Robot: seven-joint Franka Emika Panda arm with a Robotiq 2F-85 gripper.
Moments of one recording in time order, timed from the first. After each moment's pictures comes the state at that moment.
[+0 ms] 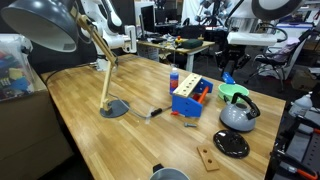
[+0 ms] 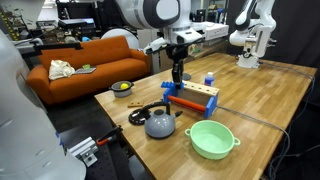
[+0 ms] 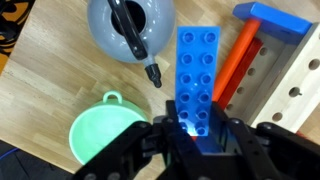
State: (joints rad) arm 0.05 -0.07 0.07 -2.54 0.01 2.55 0.87
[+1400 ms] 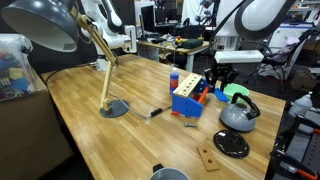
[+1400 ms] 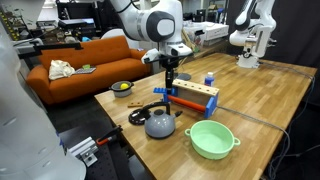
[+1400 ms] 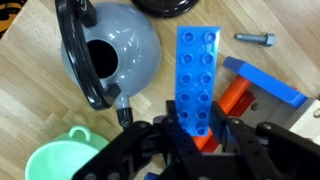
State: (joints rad) arm 0.13 0.11 0.11 -2.46 0.01 2.55 0.86
